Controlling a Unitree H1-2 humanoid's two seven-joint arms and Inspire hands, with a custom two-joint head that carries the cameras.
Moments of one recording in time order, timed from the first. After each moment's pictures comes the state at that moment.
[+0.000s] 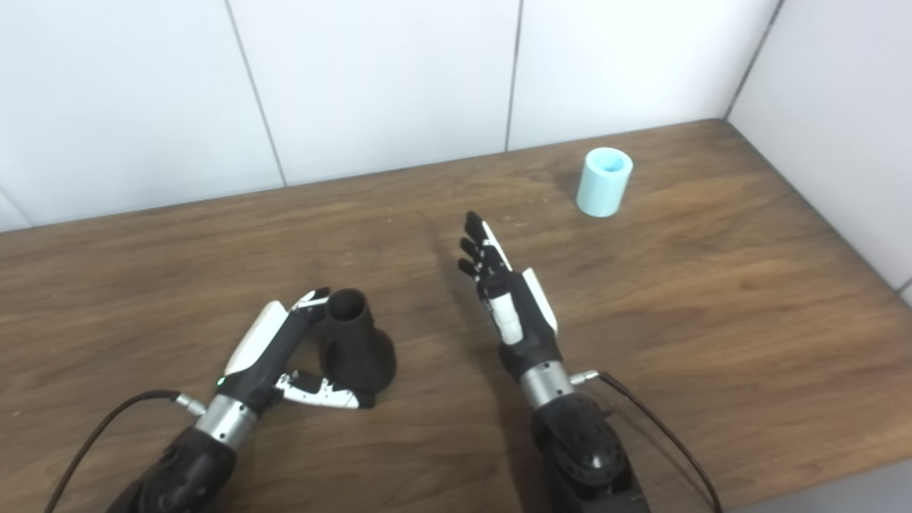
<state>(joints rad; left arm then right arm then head) -0.28 0.28 -0.57 0.11 0.34 -0.11 -0.01 0.02 0.00 0.00 -0.17 0.05 -0.01 0.04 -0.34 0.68</state>
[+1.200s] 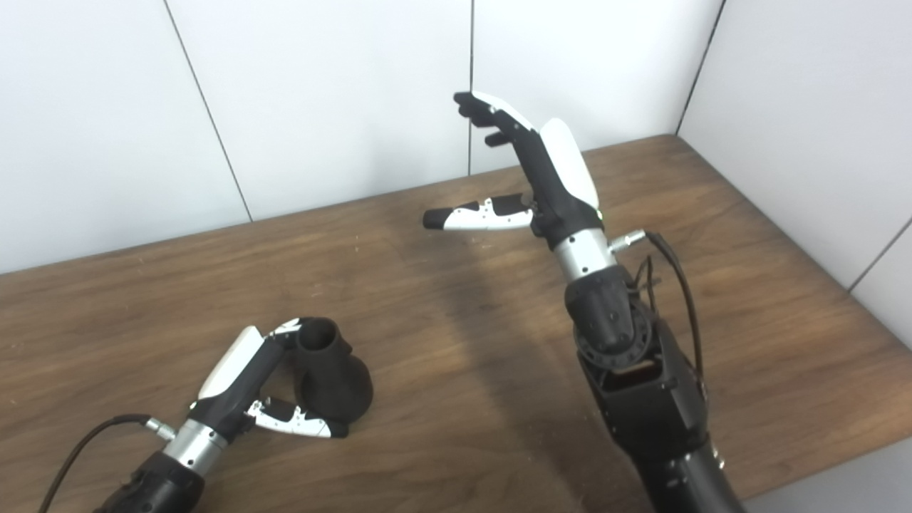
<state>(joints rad) -0.34 0.26 -0.52 0.24 0.36 -0.27 -0.09 -0.29 -0.35 -0.04 -0.37 -0.48 0.19 0.03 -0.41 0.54</state>
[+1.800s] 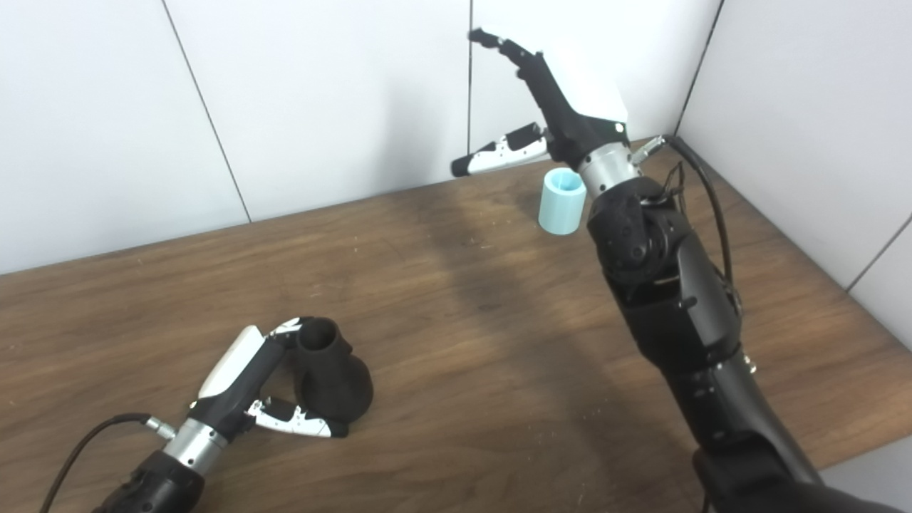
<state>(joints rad) -0.34 0.26 -0.51 0.24 0.37 -0.28 -0.09 -0.46 -0.52 -0.05 -0.27 -0.67 0.27 0.11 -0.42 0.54</state>
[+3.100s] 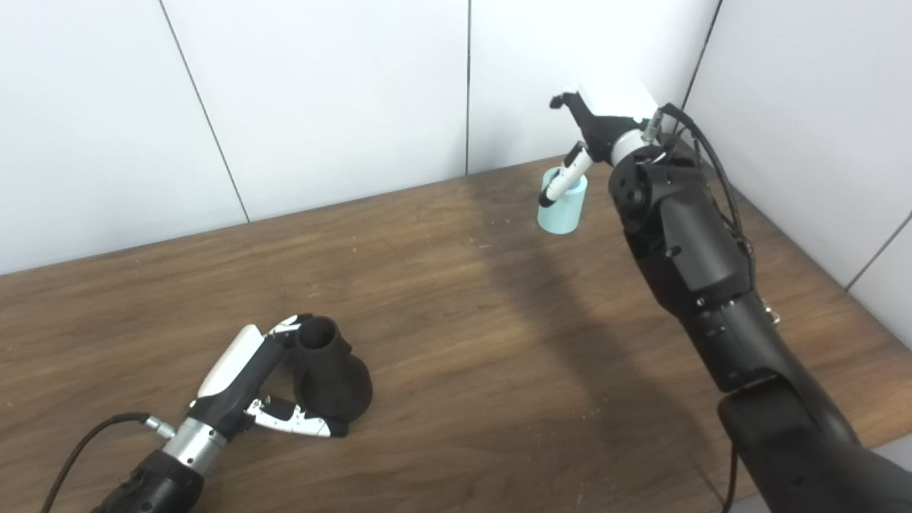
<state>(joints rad) -0.34 0.26 -0.51 0.25 0.38 -0.28 -0.09 -0.55 -0.63 0.01 0.02 -1.00 0.46 0.47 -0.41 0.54</state>
